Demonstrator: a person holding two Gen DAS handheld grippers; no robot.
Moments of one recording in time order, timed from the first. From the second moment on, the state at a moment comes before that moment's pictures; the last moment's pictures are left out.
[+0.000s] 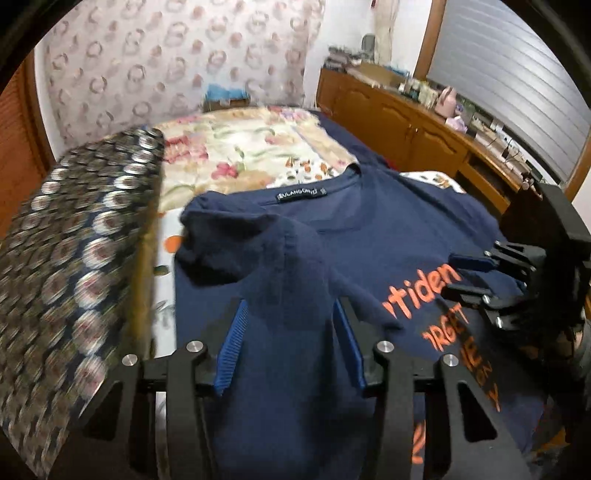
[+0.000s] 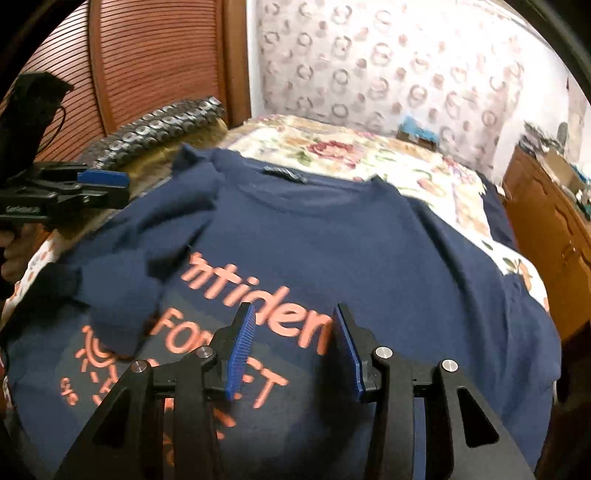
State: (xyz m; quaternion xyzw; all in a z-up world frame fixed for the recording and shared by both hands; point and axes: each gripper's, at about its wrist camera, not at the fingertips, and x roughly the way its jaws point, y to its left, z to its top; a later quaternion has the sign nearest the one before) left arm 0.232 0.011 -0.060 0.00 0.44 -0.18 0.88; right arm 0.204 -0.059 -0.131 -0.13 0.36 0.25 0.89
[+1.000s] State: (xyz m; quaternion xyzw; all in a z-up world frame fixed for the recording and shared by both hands) left arm 0.210 0.100 0.017 0.04 0.38 -0.05 0.92; right arm 0.196 -0.092 -0.123 -0.13 0.36 0.26 0.89
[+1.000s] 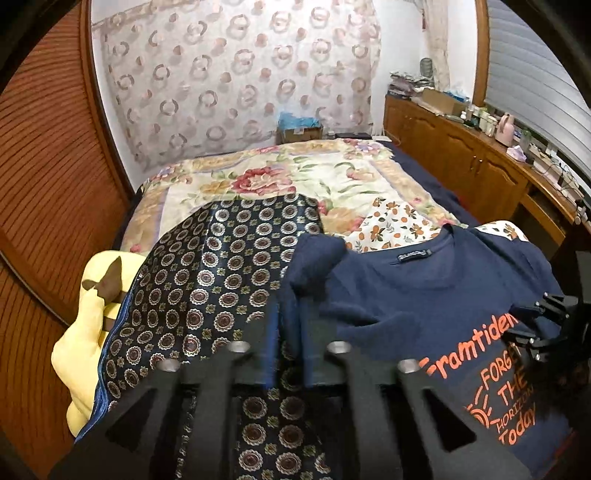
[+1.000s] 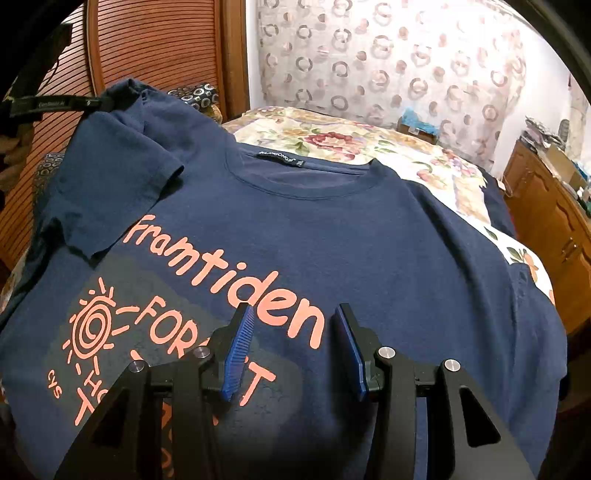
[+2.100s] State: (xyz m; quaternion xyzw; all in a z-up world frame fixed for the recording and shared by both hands) left arm 0.179 -0.042 -0.075 0.07 0.43 -0.20 0.88; right arm 0.135 -0.311 -0.114 -0.02 0.37 0.04 0.93
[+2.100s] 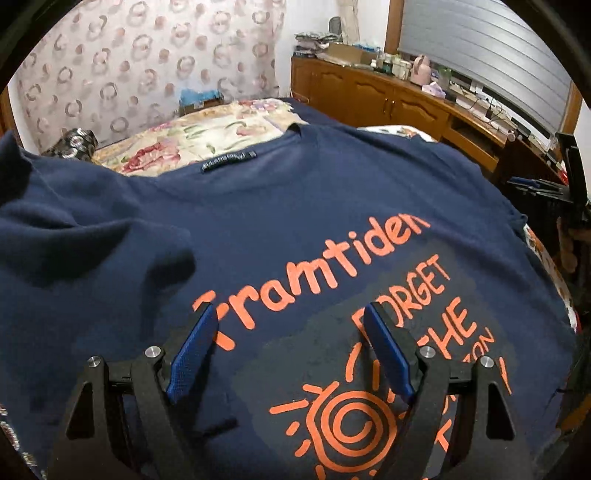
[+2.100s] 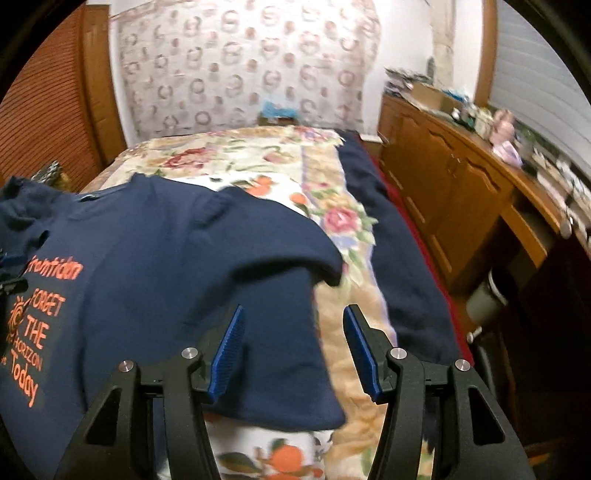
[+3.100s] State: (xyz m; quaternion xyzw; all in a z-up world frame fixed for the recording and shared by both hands) left arm 0.177 -0.053 -0.082 0.09 0.43 -0.20 0.88; right arm 0.150 -0.334 -0.108 0.01 0.39 0.06 0.92
